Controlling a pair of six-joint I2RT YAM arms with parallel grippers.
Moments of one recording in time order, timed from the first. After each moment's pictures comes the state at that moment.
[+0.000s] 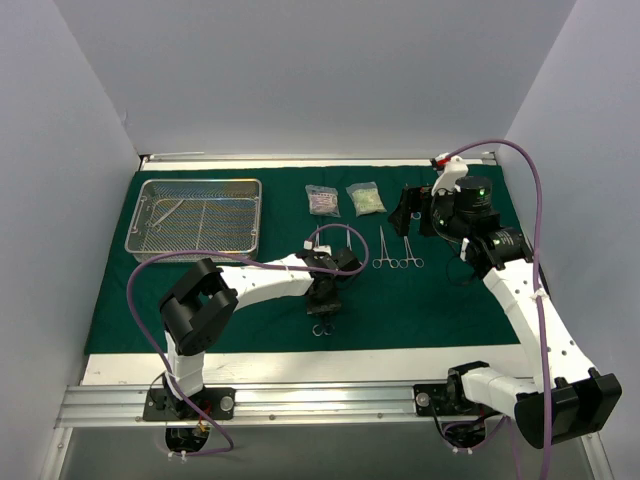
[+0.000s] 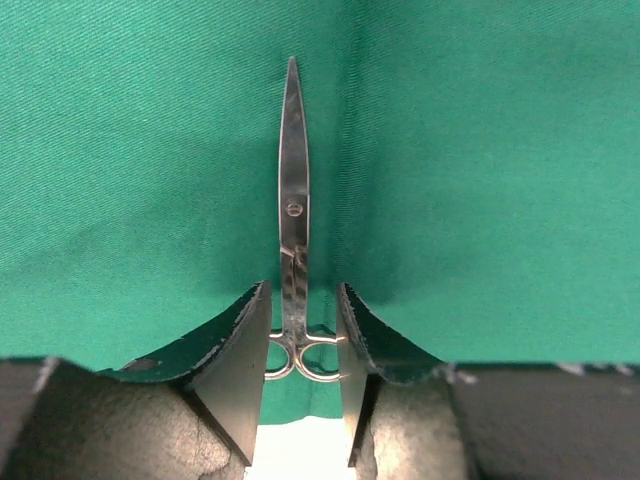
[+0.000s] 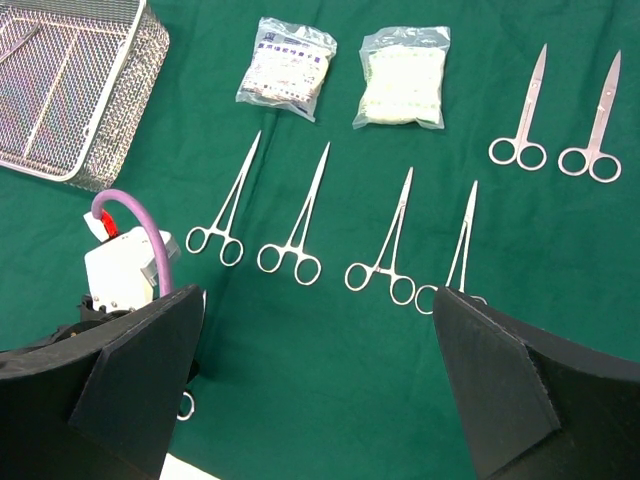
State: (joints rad) left arm -0.99 1.90 1.31 -0.75 -0.24 -1.07; right arm 0.23 1.12 1.12 -0.49 -0.20 0.17
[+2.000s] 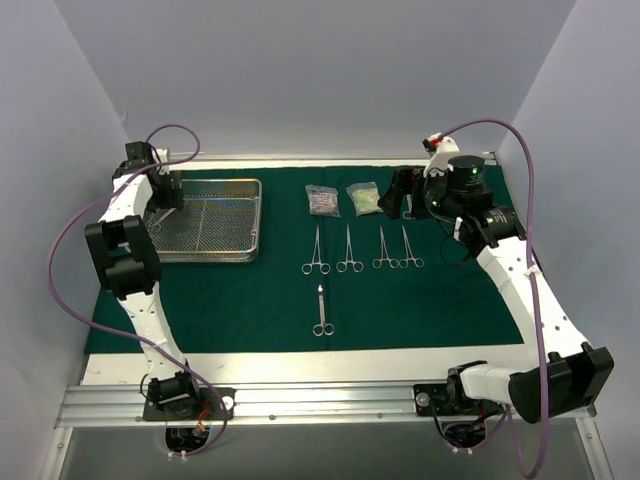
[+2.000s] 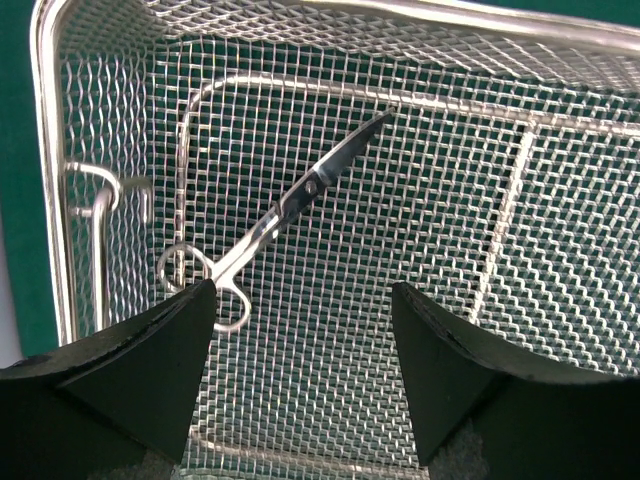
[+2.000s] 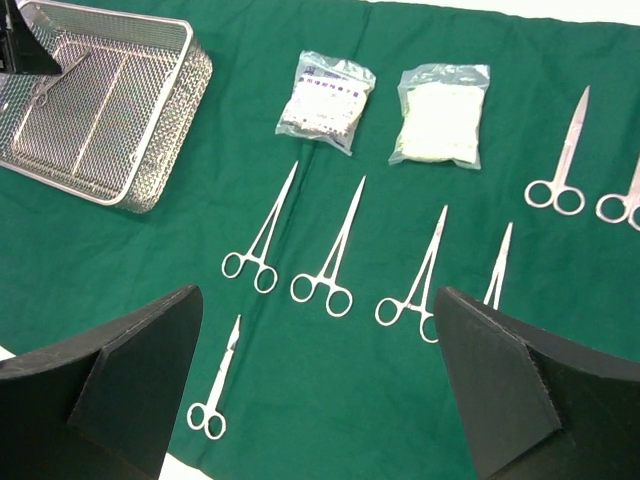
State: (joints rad) left arm 0.21 2.20 1.87 -0.65 -0.01 0.10; right arm 0.25 1.25 1.27 -0.50 -0.24 0.20
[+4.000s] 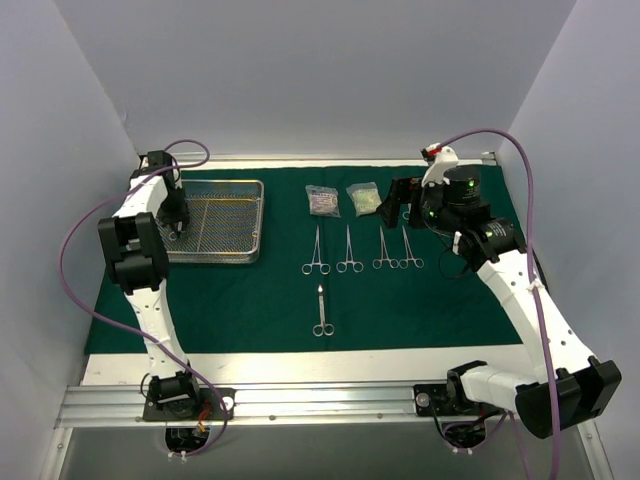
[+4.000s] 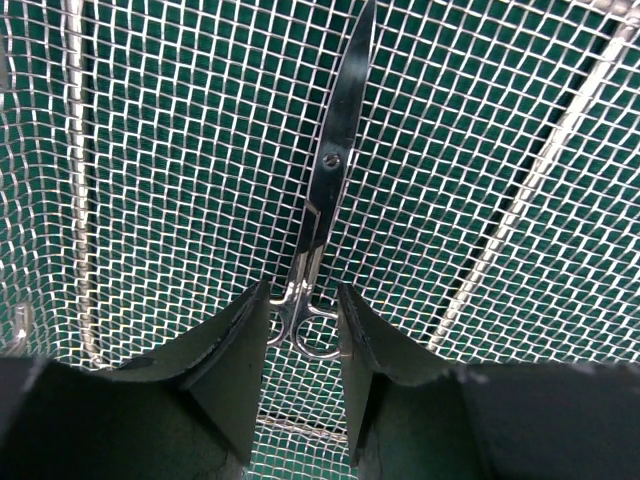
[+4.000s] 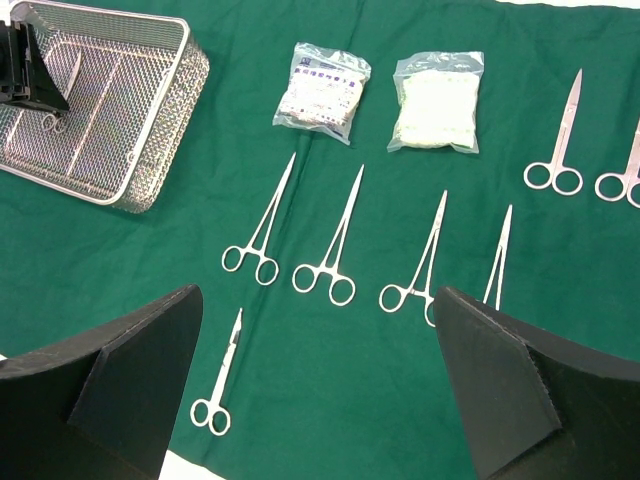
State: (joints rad) left arm 0.15 2.26 1.88 -0.81 -0.11 -0.07; right arm 0.31 1.18 1.21 -0.50 -0.15 0.23
